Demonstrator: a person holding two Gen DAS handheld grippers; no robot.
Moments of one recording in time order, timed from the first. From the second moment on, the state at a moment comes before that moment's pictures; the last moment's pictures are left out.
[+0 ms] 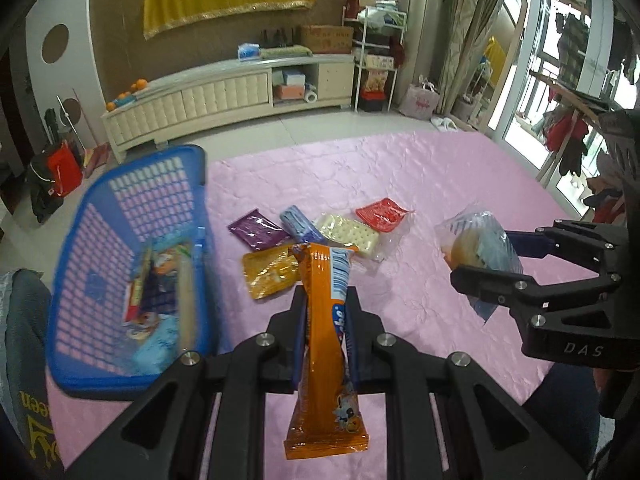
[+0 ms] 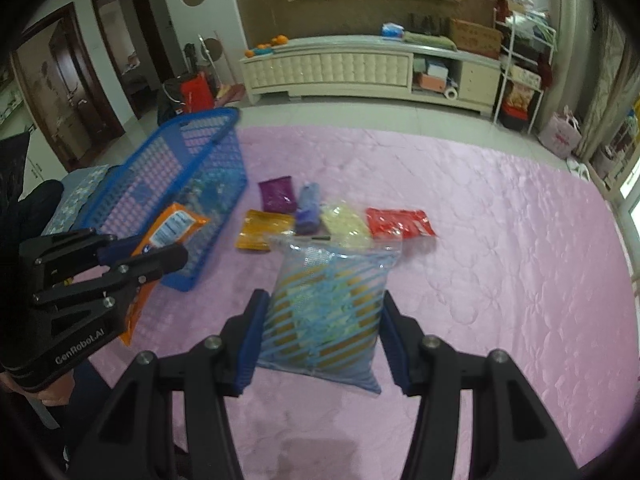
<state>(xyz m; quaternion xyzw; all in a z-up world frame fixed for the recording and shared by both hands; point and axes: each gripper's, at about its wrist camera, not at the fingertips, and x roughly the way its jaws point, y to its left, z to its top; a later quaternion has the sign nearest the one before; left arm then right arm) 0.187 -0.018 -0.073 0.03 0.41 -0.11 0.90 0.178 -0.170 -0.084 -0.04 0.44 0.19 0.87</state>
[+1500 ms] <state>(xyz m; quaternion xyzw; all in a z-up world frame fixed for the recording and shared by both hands) 0.178 0.196 -0.038 0.00 0.40 -0.03 0.92 0.211 0.049 -0.082 -0.11 0.47 0.28 0.83</state>
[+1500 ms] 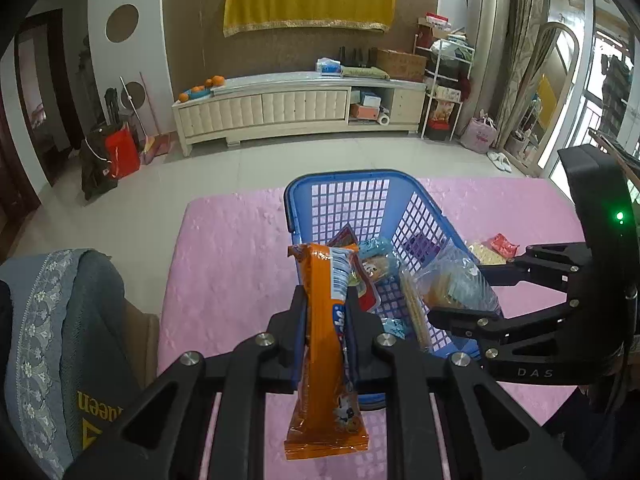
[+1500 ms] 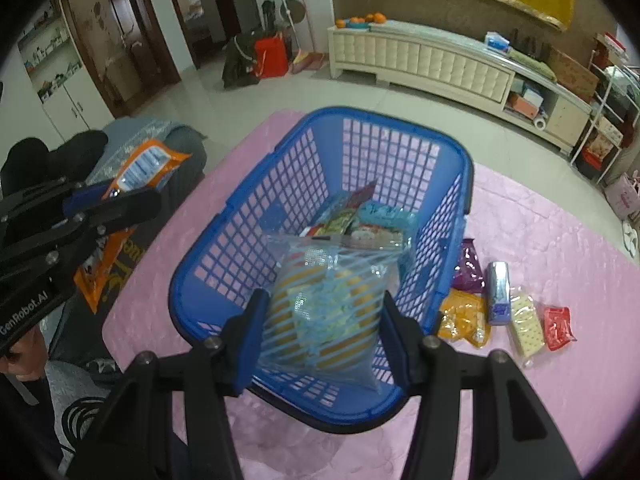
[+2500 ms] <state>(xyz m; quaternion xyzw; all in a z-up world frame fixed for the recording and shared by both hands) 0.167 0.179 -0.011 0.00 0.38 -0.04 0.92 0.209 0.007 -0.047 -0.08 0.46 0.25 0.85</state>
